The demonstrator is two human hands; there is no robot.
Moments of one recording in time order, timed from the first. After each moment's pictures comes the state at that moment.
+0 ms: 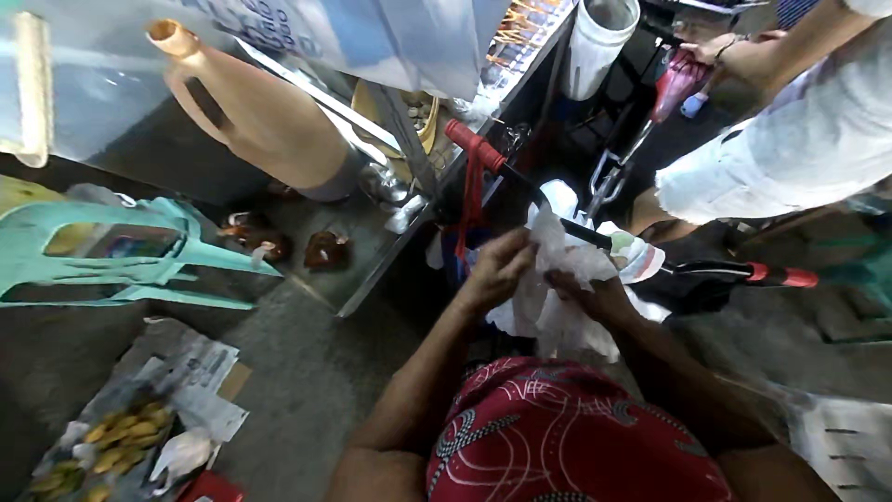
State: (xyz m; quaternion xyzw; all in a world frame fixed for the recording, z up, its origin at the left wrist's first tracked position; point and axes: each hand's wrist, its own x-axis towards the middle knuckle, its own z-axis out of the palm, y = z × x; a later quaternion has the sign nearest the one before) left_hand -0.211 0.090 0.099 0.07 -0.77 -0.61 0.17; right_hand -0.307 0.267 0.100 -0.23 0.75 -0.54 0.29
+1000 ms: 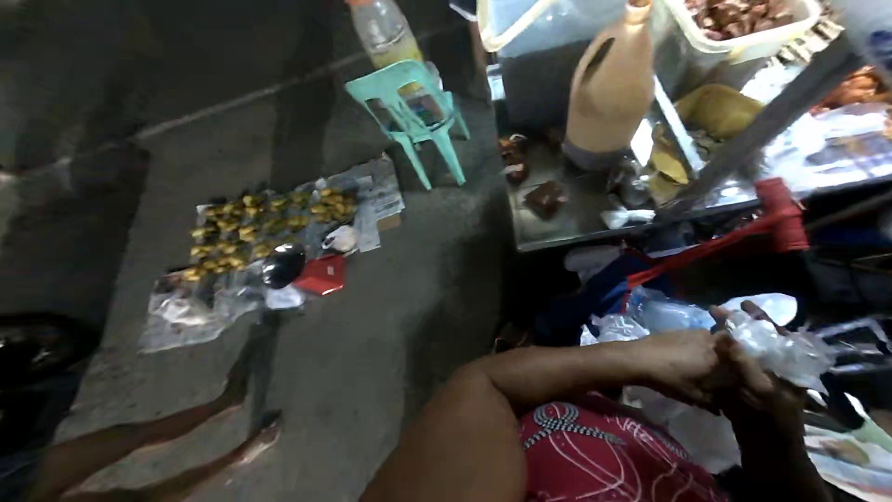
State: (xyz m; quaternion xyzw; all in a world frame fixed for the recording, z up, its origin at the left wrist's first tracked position) left_hand -0.164 0.112 0.101 0.12 -0.87 -0.47 0.03; right_hand -0.281 0.214 0.068 -0.38 0.59 -0.63 0.33
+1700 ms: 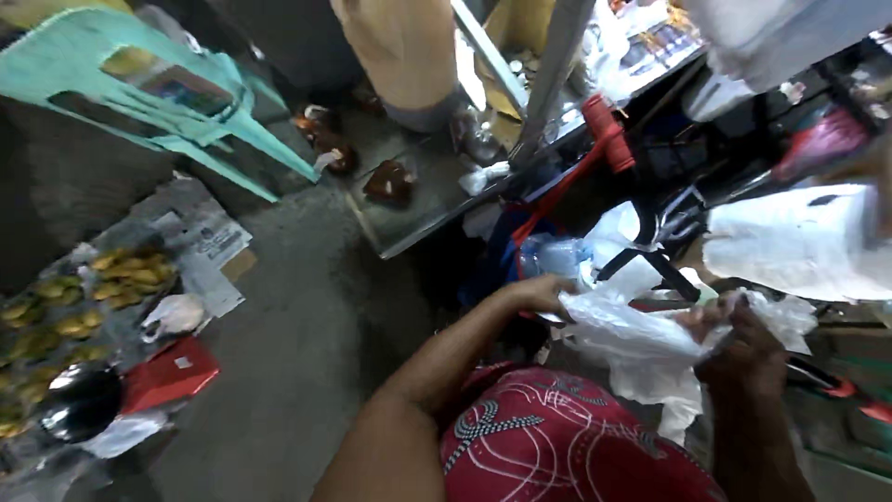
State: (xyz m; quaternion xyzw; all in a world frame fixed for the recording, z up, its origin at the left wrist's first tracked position) left_hand -0.197 0.057 0.022 0.14 -0.74 -0.63 -0.19; right_hand -0.357 0.291 0.076 -0.15 0.58 -0.73 0.33
